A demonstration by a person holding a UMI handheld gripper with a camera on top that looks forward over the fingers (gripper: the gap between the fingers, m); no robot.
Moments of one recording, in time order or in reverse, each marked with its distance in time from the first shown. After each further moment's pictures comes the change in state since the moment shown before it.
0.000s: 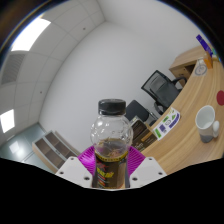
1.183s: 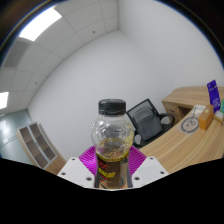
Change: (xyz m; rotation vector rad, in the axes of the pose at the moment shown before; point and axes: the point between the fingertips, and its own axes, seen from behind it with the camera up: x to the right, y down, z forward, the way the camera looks) arm 0.151 -0.237 -0.039 0.063 0.110 -0.276
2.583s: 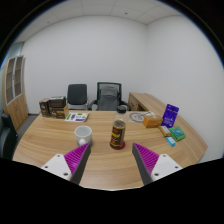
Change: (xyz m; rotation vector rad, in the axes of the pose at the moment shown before) arm 0.099 0.072 -0.255 -0.296 0.426 -0.563
